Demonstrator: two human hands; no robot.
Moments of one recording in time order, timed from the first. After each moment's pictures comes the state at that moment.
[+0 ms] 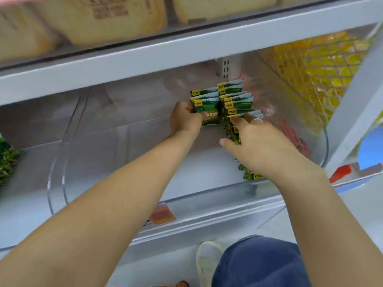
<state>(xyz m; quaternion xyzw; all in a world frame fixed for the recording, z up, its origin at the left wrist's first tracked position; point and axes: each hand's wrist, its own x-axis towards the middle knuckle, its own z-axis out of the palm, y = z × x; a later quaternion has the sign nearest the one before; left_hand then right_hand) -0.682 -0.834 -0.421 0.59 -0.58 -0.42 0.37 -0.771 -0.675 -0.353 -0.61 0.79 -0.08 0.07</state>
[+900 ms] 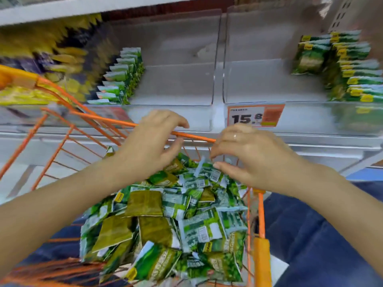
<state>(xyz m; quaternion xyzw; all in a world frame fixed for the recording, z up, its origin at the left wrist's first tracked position) -0.343 -0.587 -0.343 0.44 -0.88 -0.04 0.17 -0.579 -0.559 -0.357 -0.91 0.37 -0.19 0.08</state>
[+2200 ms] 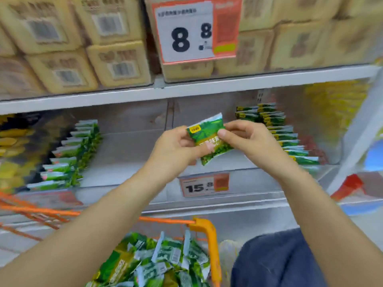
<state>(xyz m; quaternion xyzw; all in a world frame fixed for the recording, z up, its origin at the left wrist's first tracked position) -0.483 -0.659 -0.287 0.47 -0.65 -0.49 0.33 -0.664 -0.644 -0.308 -0.59 0.56 -0.46 0.35</state>
